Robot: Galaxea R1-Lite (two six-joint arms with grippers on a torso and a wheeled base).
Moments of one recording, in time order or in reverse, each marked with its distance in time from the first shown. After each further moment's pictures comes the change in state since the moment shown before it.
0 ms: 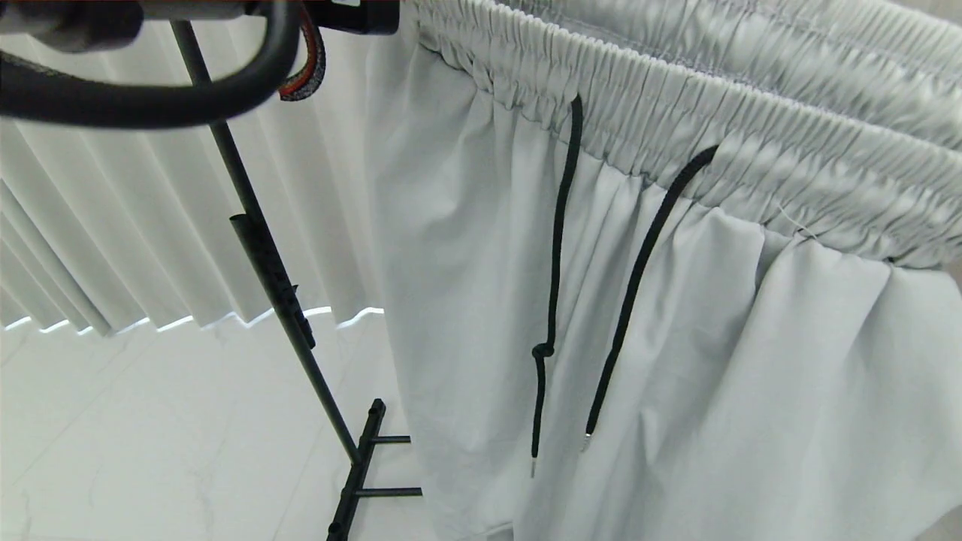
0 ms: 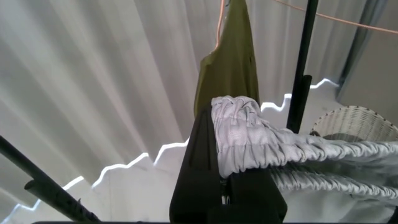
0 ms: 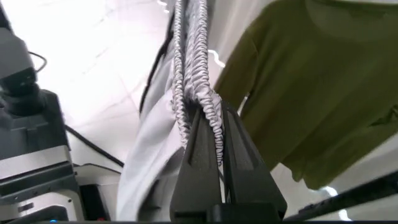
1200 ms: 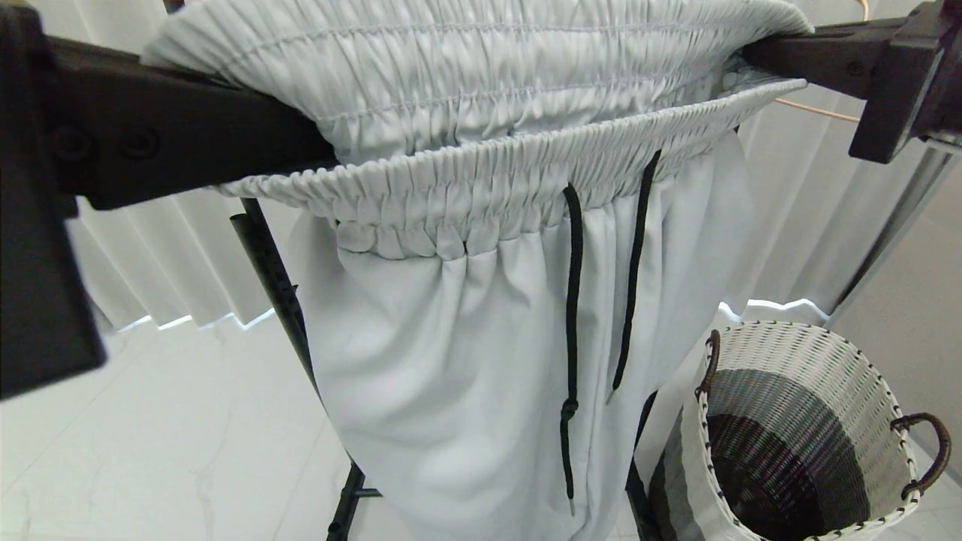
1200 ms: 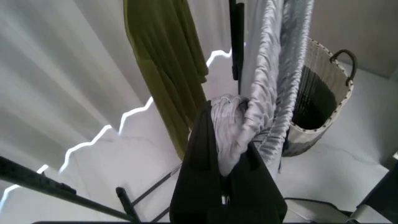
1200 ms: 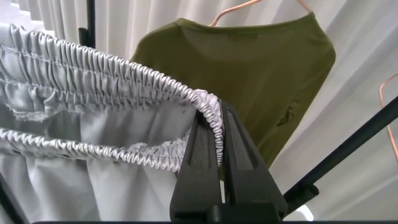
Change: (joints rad) left arm -0.261 -0.199 0.164 0.310 -0.005 -0.140; right arm -0.133 0.263 -0.003 -0.477 -0.231 -0.020
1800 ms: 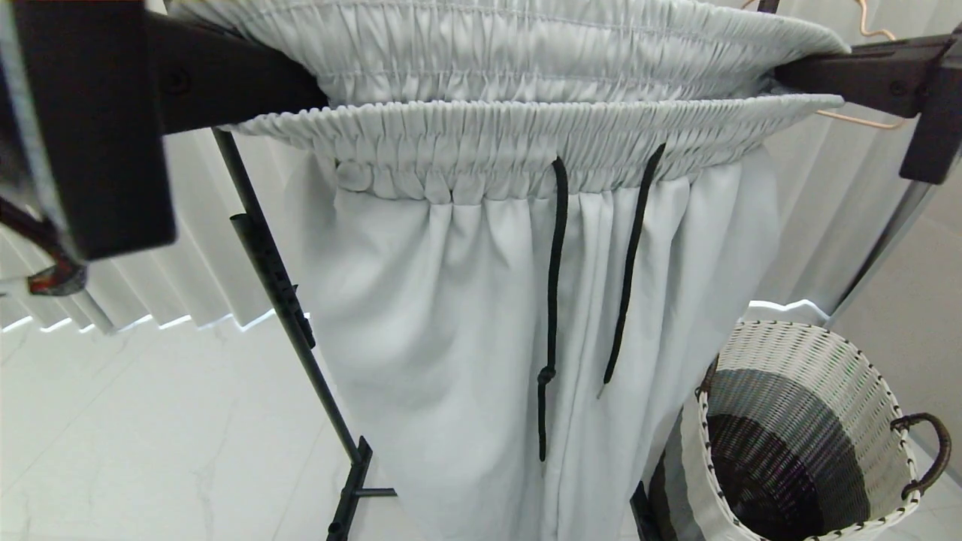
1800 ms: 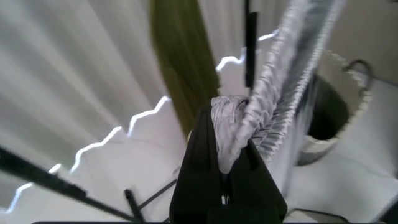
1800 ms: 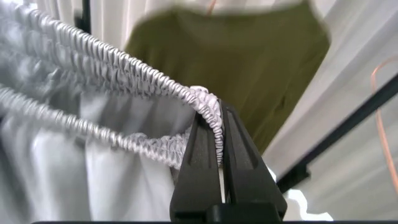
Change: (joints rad) left arm 0.107 0.035 -0.050 -0.018 0.003 0.043; right arm -0.022 -0.055 0.000 0.124 0.000 0.000
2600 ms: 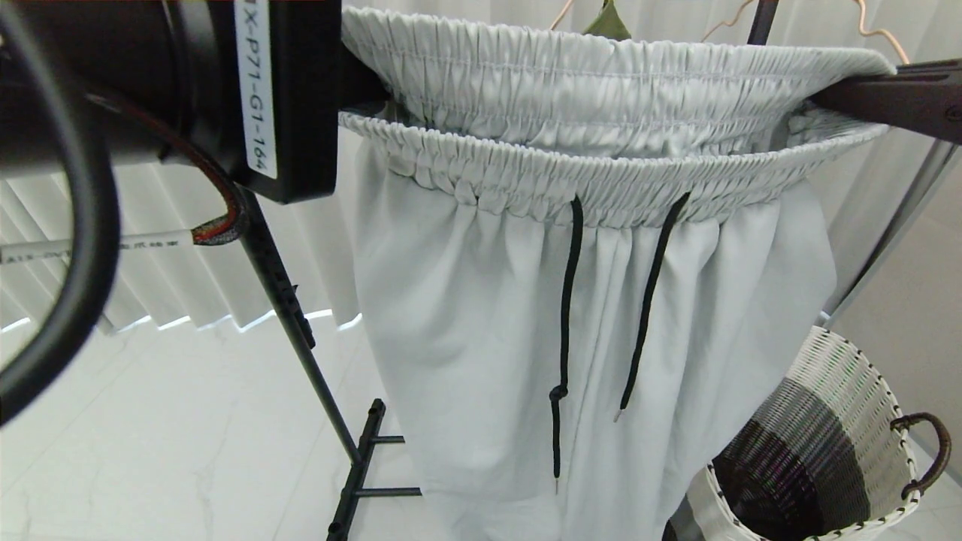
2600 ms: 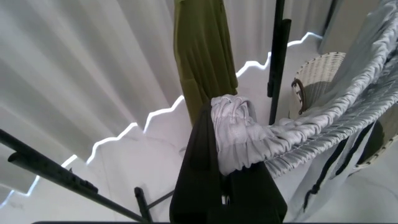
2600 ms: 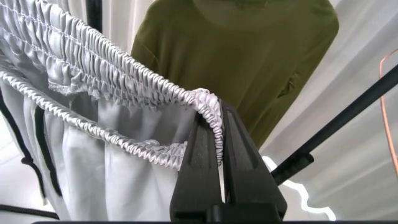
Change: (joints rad) left arm 0.062 0.074 -0.013 -0.092 0.004 0.006; right arm 0.037 -0.064 0.044 0.046 -0.009 -0.002
